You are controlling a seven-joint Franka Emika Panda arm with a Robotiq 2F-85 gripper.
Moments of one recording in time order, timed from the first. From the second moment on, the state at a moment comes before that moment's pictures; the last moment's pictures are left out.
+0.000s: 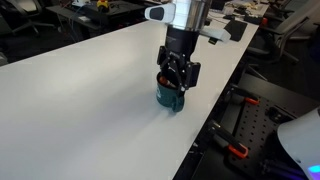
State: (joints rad) arm 0.06 0.06 0.10 -2.77 0.51 2.77 -1.47
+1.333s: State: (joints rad) arm 0.08 0.00 0.10 -2.77 0.34 2.76 -1.33
